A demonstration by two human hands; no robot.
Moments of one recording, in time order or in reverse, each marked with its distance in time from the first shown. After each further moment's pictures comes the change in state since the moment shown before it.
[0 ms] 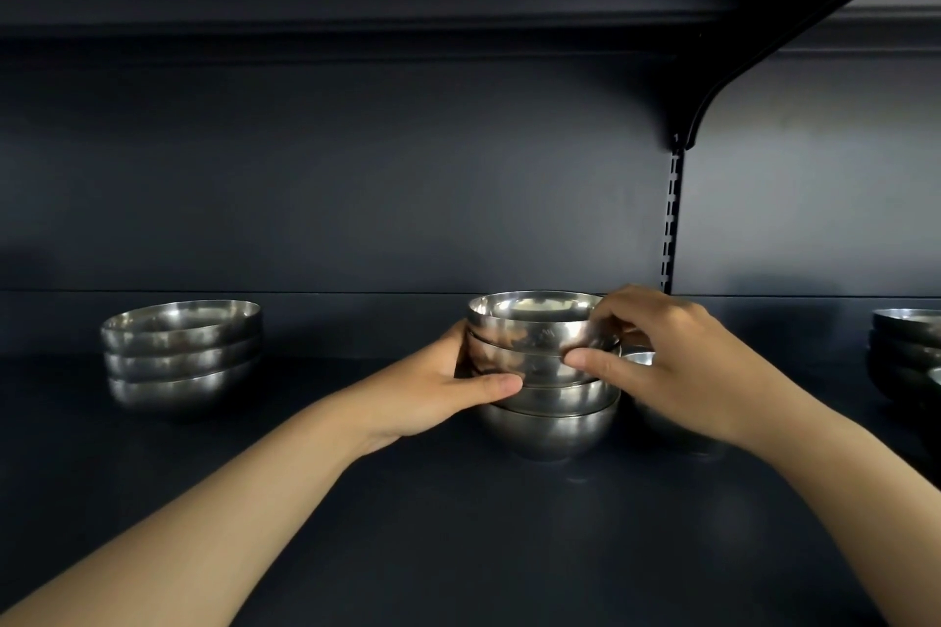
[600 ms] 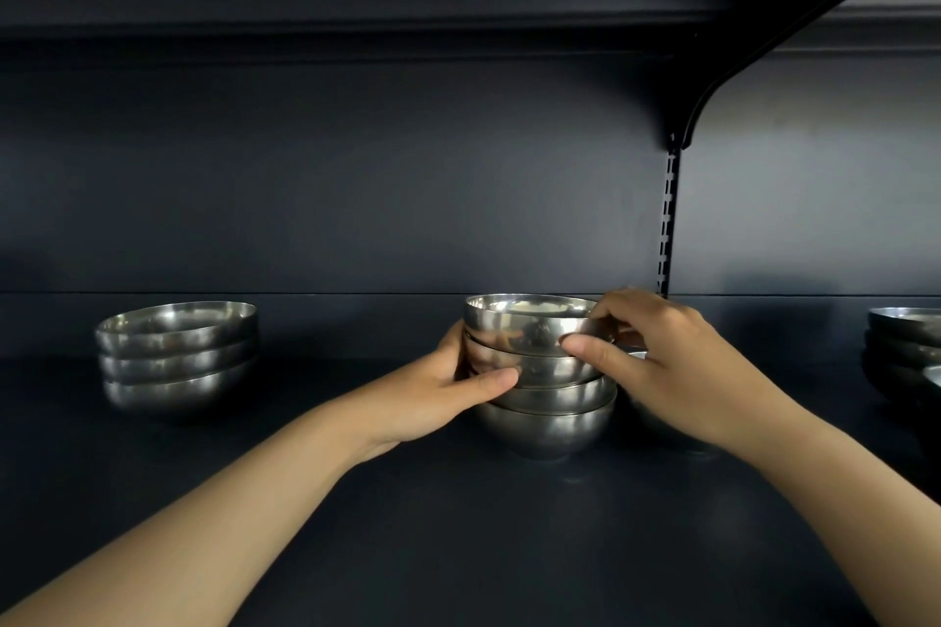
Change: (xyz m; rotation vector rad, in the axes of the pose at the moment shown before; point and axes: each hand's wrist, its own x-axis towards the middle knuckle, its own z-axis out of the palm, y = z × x) left_hand -0.003 0.002 0.003 0.020 -0.009 -0.040; right_hand -0.002 -0.004 0.004 0.063 0.054 0.029
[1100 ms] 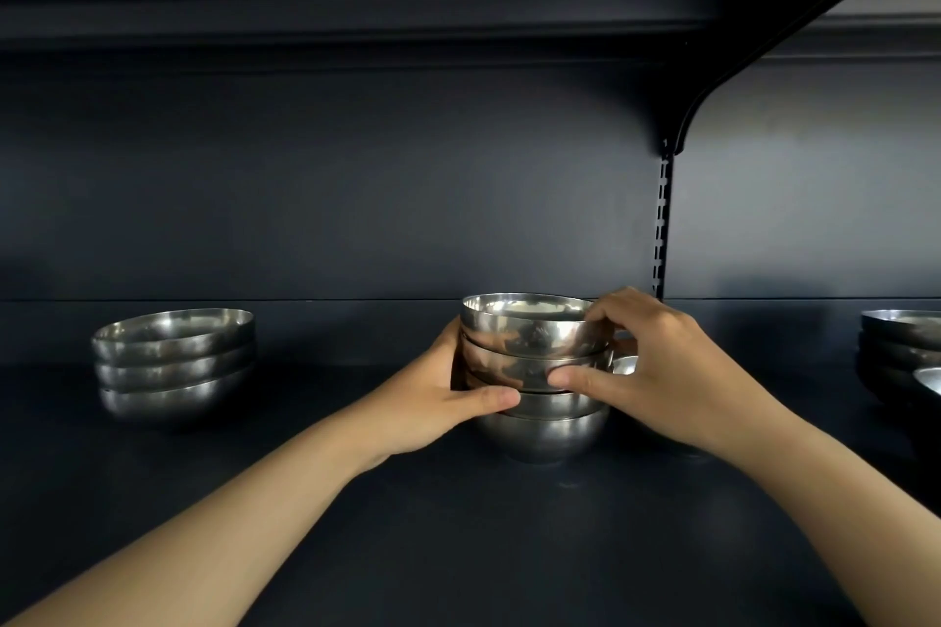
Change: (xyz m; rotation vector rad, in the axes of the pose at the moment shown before) left_hand 0.006 -0.005 0.004 0.035 0.103 0.071; right_hand 0.001 0.004 0.003 -0.019 0.025 0.036
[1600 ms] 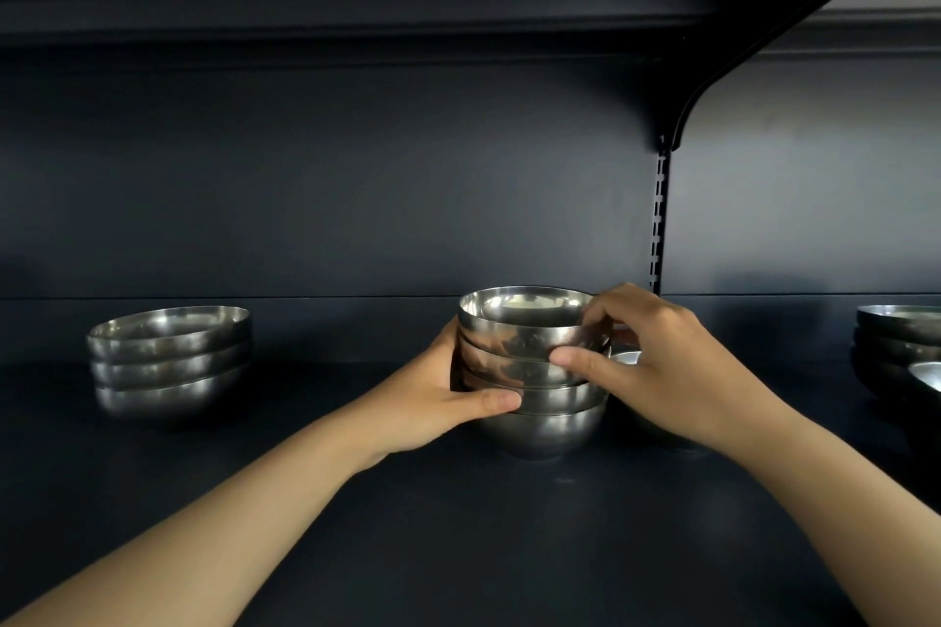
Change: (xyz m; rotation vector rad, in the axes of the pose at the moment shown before) left_hand -0.003 0.005 0.002 0.012 -0.022 -0.013; right_hand -0.002 -0.003 -0.004 0.003 -0.010 -0.001
